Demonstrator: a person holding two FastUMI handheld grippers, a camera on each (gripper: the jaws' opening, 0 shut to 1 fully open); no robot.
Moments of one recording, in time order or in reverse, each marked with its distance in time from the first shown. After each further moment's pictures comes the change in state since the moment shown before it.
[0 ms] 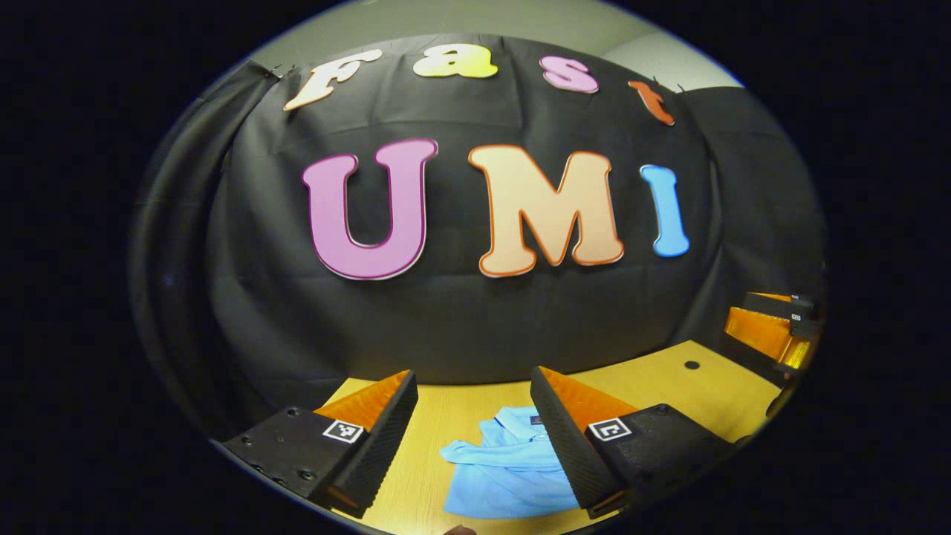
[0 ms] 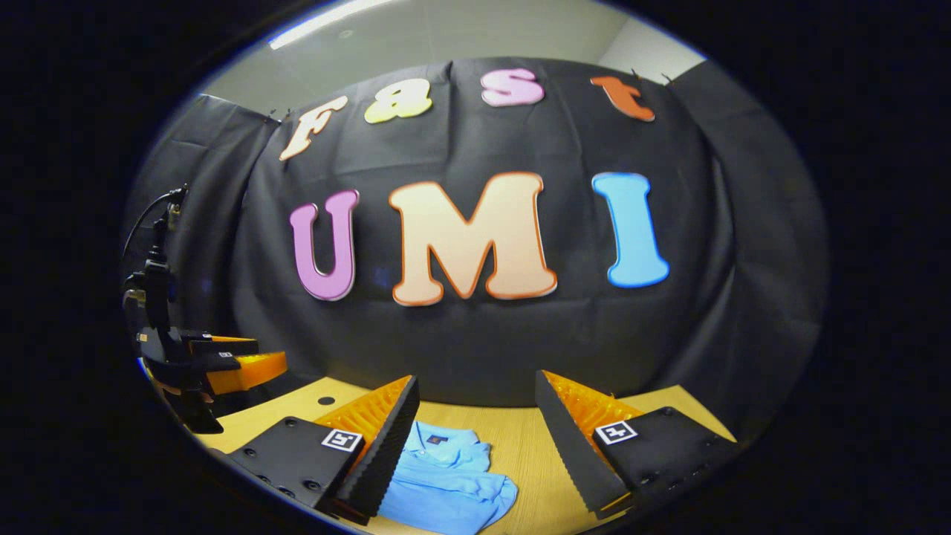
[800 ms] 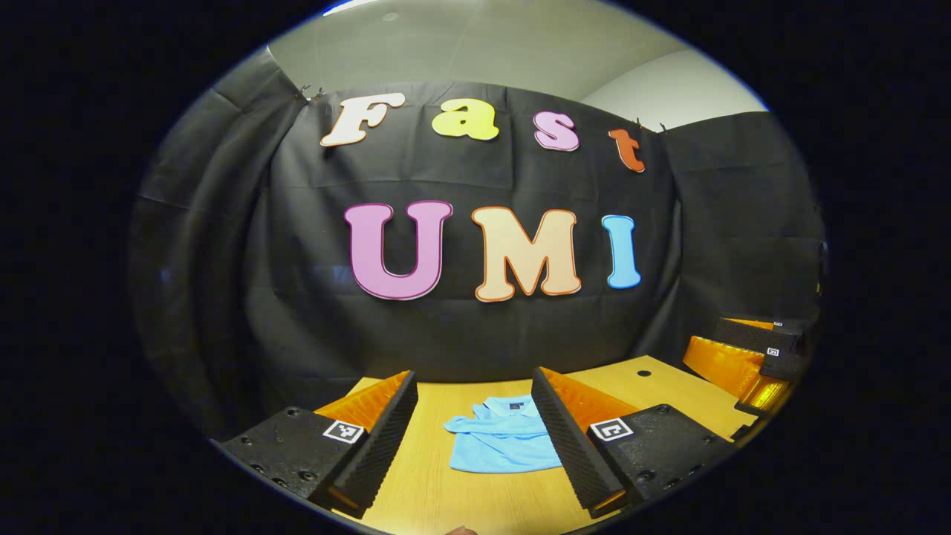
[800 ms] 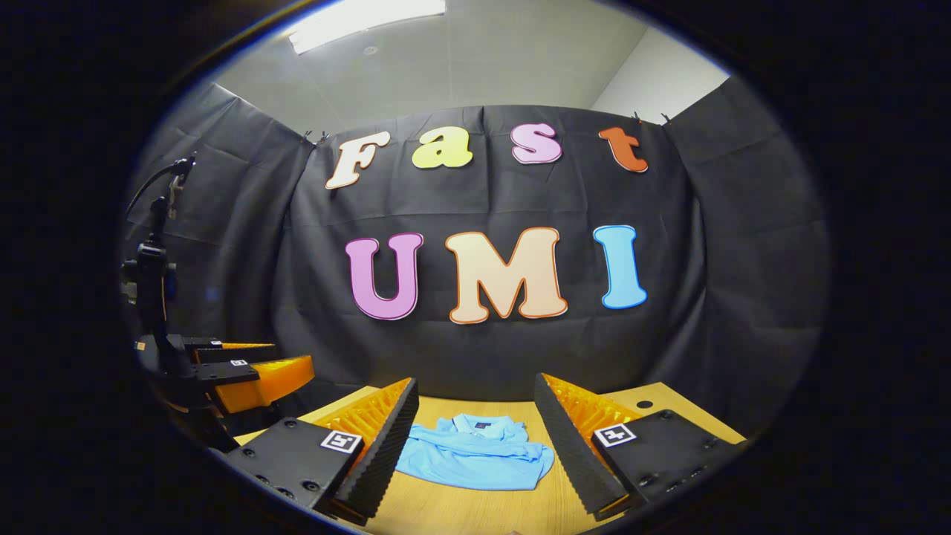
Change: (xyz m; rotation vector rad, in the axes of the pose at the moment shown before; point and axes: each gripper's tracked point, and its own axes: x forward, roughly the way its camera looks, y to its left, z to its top) left arm -0.176 0.022 0.018 -0.010 -0.102 -0.029; right arm -0.171 0.101 0.024 -0.007 -0.060 -0.005
